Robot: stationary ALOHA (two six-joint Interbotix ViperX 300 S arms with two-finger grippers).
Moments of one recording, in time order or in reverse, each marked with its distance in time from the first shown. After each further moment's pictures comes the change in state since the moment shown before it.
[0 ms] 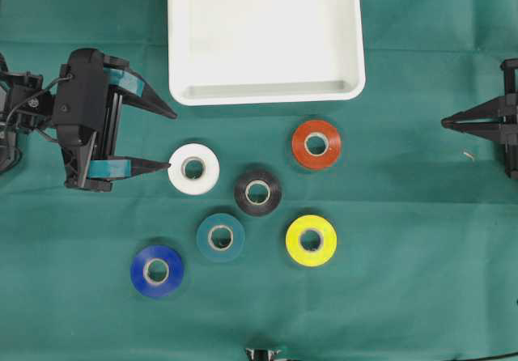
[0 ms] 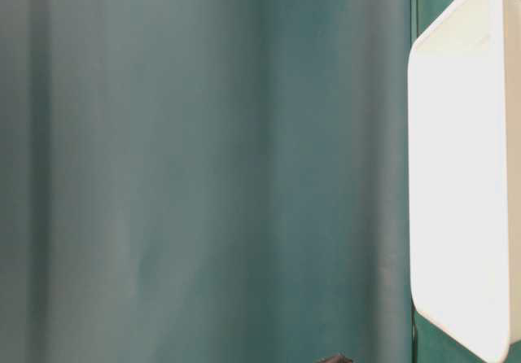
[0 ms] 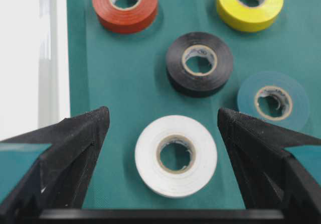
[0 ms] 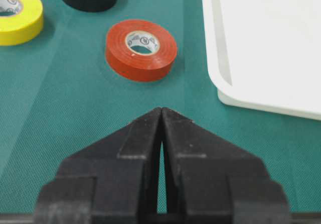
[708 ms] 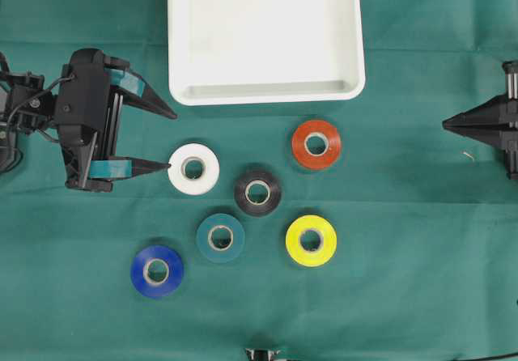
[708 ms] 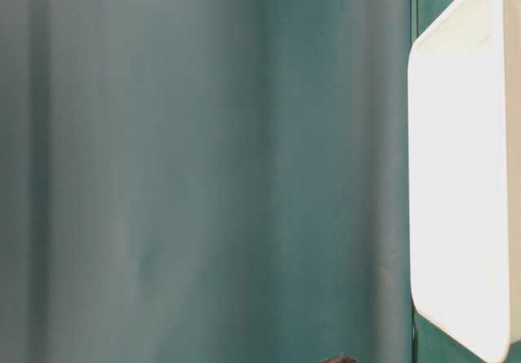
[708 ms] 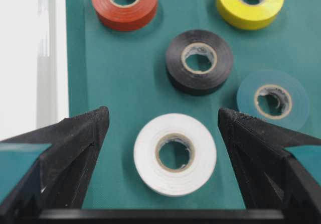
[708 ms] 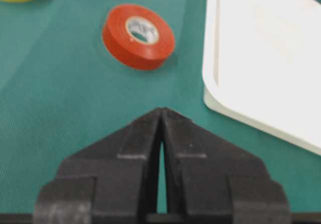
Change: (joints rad) left arm -0.002 0.003 -0.002 0.002 0.005 -0.005; right arm 0.000 -0.029 0.005 -0.261 0.052 -0.002
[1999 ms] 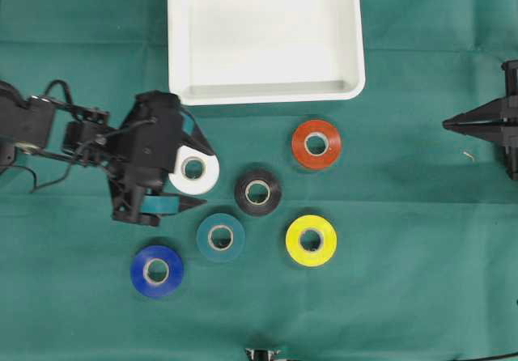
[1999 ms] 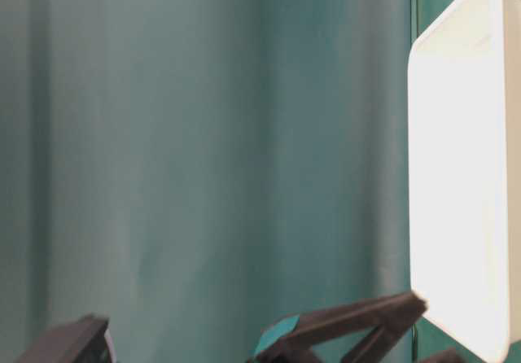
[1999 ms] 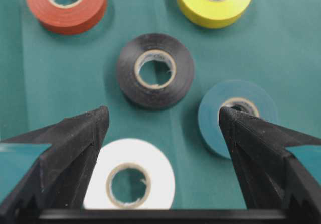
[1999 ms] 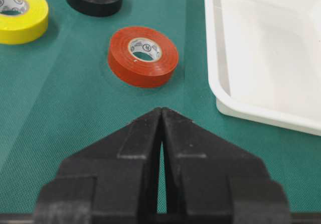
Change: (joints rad) left arm -0.089 0.275 -0.221 -0.002 0.095 -0.046; right arm 0.000 -0.005 -0.008 -0.015 -0.032 0.229
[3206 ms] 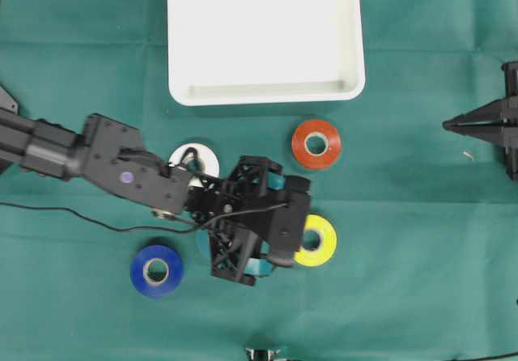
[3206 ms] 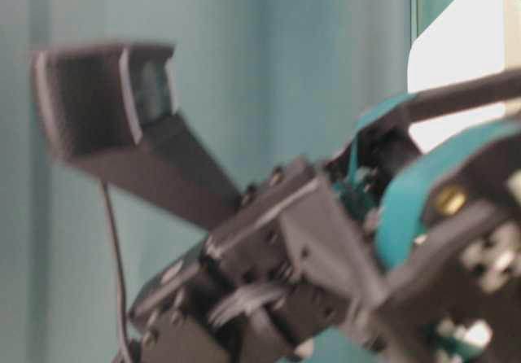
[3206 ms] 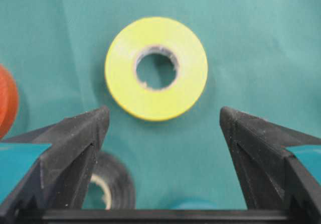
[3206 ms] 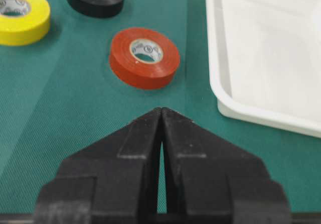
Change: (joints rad) left arm -0.095 0.449 -0.469 0.000 0.126 0.006; right arm 0.000 0.000 0.009 0.002 -0.021 0.000
